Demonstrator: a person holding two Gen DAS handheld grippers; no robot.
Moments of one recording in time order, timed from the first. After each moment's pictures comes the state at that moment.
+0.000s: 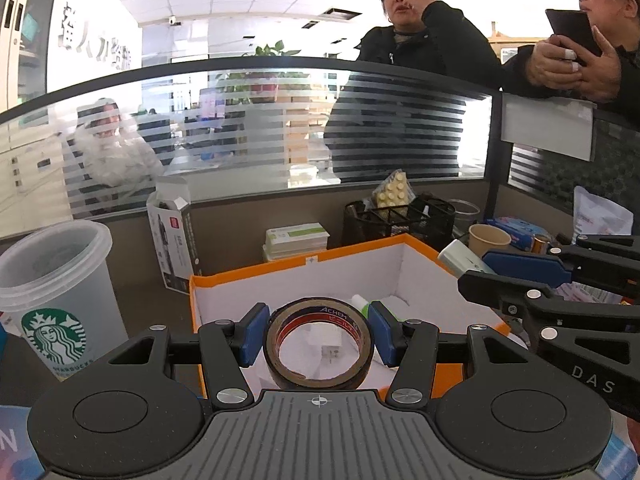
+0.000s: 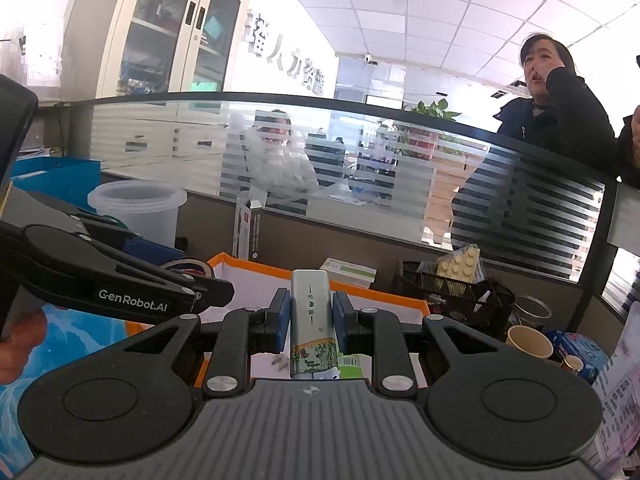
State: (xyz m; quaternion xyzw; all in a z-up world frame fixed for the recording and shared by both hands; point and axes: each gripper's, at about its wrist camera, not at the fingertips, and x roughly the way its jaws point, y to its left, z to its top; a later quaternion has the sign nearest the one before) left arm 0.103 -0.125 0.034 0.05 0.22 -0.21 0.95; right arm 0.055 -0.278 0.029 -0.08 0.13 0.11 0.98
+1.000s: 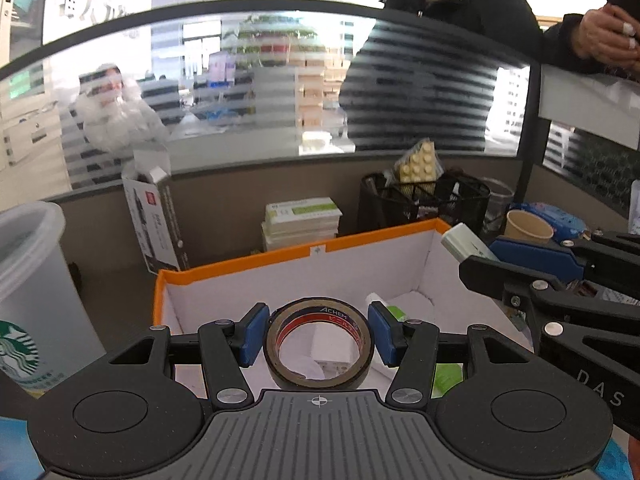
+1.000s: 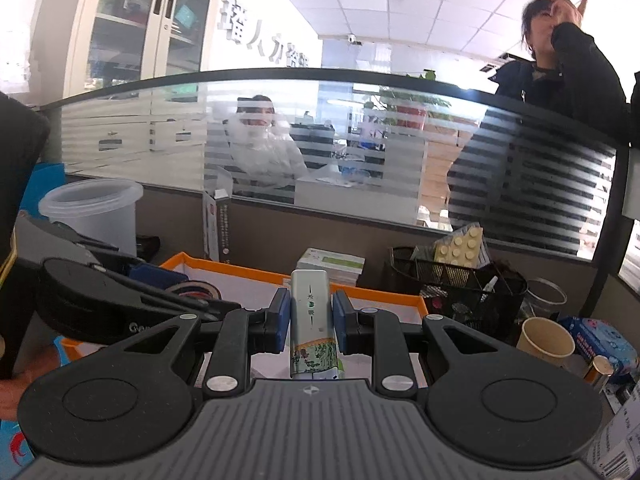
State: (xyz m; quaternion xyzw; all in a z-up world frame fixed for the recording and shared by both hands) left arm 0.175 -0.162 0.006 0.05 0.28 -0.18 0.94; right arm 0.127 -0.298 0.013 -0.05 0.16 0.10 0.98
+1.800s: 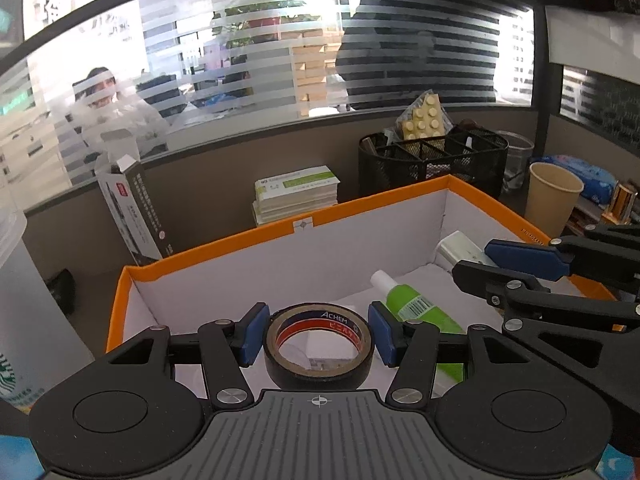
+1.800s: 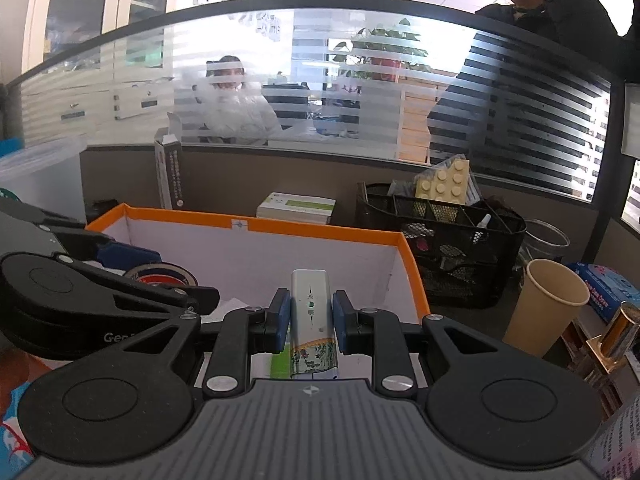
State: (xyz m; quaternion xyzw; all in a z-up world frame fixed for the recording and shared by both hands) left arm 0.201 -0.200 -0.023 0.12 0.30 -0.16 0.93; right arm 0.172 -0.320 -0.032 -0.04 0.22 0.06 0.97
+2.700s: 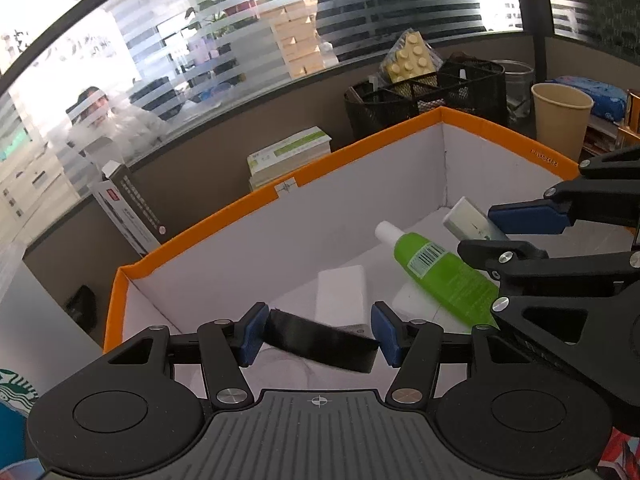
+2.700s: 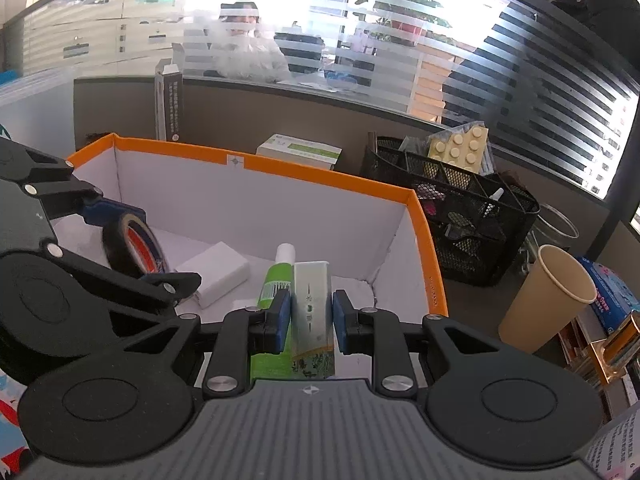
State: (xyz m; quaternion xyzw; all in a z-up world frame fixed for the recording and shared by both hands) left arm 0.201 -0.222 -0.045 0.21 0.33 -0.14 0.91; right arm 0.196 -0.317 -0.050 -0.09 0.29 0.06 0.95
